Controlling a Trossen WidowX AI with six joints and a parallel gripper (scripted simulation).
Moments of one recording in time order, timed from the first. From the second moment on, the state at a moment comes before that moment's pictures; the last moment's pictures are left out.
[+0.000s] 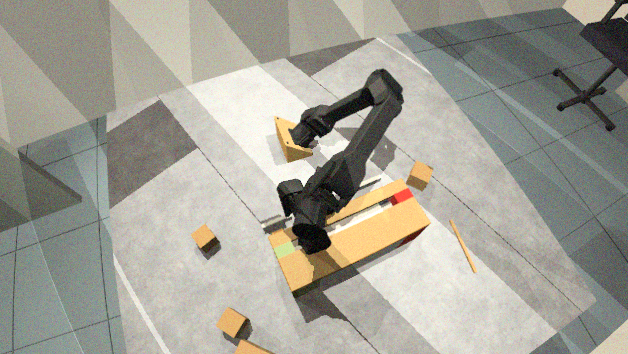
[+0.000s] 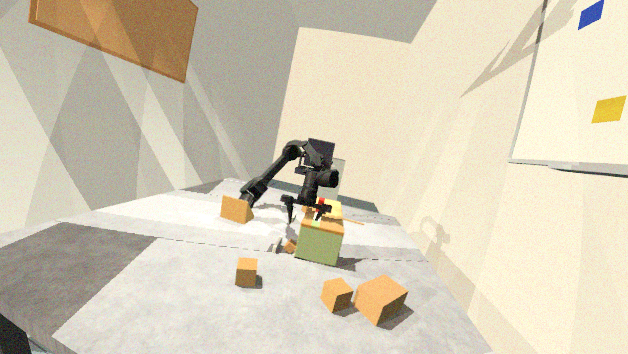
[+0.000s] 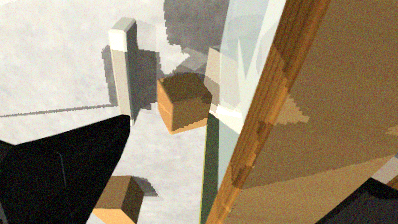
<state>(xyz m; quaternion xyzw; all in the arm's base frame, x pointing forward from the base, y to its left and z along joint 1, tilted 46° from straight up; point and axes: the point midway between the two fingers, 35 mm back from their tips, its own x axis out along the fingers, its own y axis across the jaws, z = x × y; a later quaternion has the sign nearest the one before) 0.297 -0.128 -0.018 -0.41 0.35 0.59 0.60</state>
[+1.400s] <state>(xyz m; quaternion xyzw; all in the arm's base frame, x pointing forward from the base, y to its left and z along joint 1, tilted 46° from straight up) 0.280 -0.197 0.012 0.29 0.63 0.12 0.71</state>
